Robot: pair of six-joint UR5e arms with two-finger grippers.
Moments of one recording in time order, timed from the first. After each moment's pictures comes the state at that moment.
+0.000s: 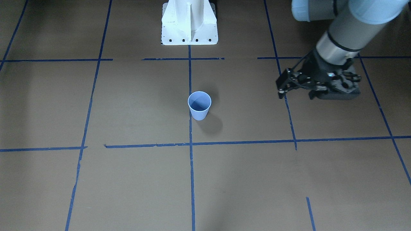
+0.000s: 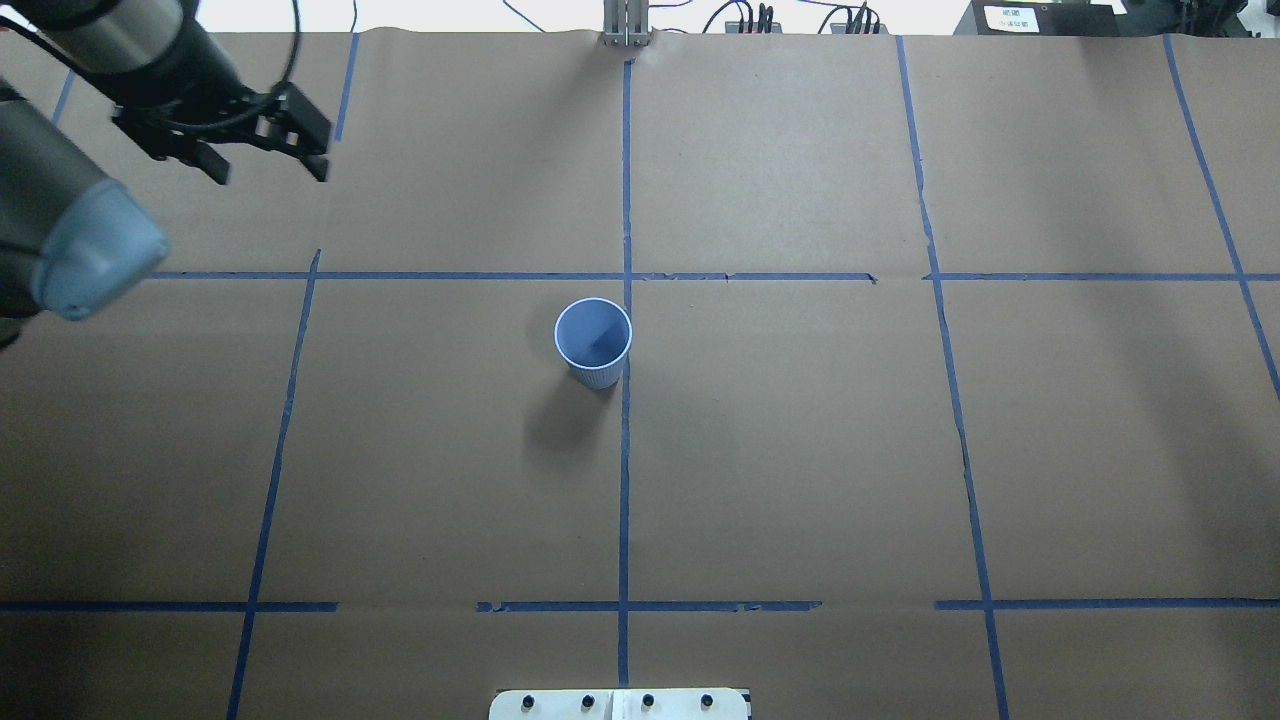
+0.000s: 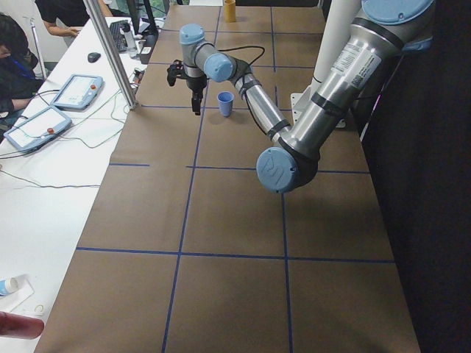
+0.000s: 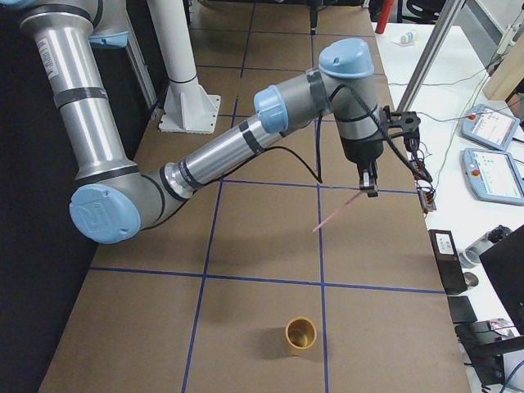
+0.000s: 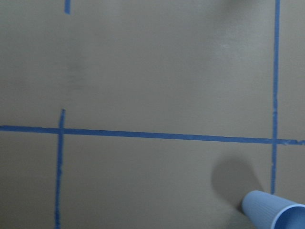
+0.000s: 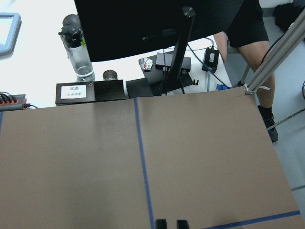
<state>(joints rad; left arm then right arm) -1.06 -2.09 -1.88 -1.34 -2.24 -0.71 1.68 -1.21 1.84 -1.83 2.20 0.33</state>
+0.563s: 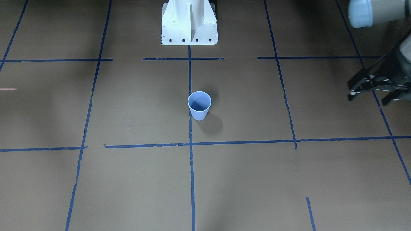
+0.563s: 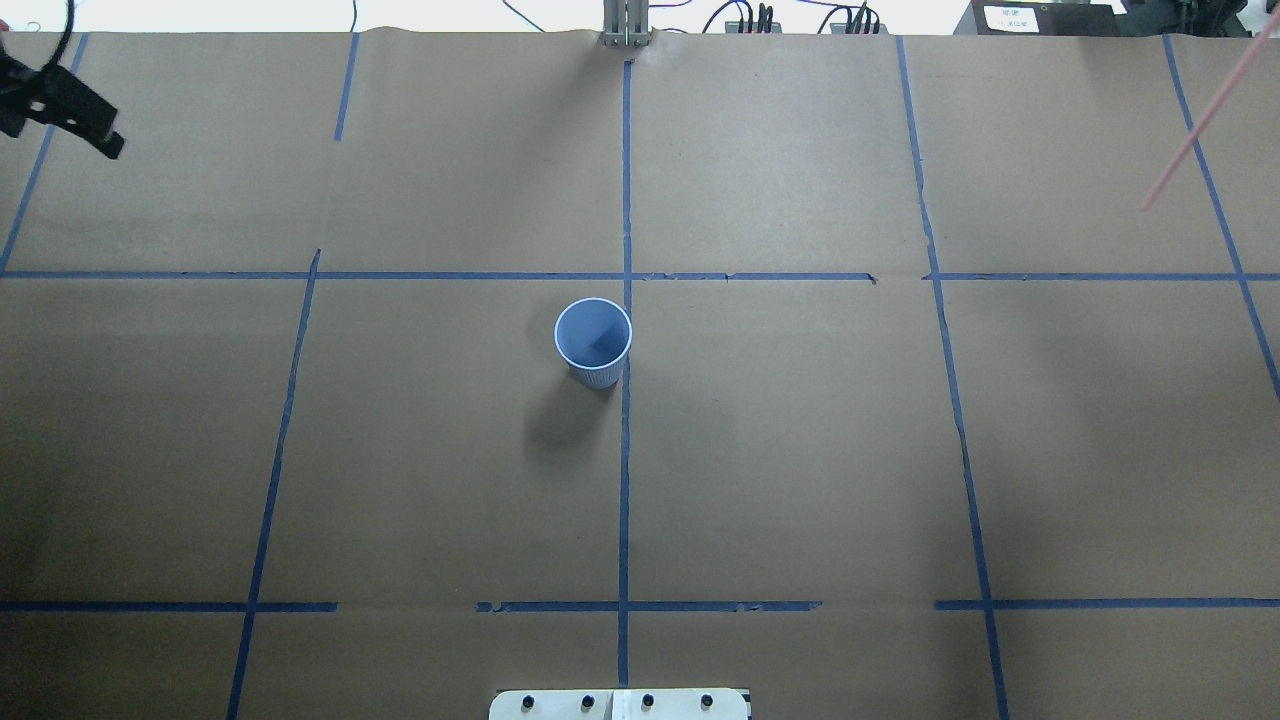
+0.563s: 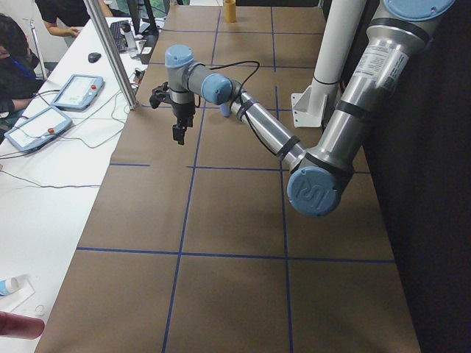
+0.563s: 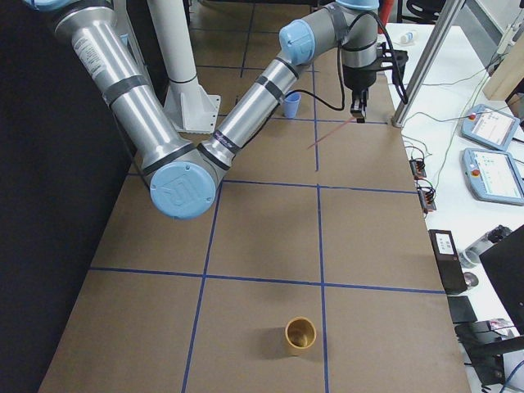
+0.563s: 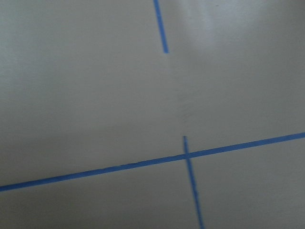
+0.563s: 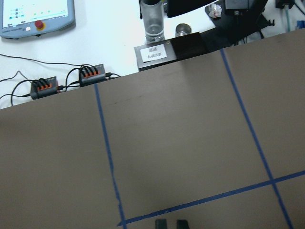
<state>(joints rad) -1.26 -1.92 -1.88 -1.34 -2.23 -0.27 1.42 -0.98 1.95 -2.01 2.25 0.77</state>
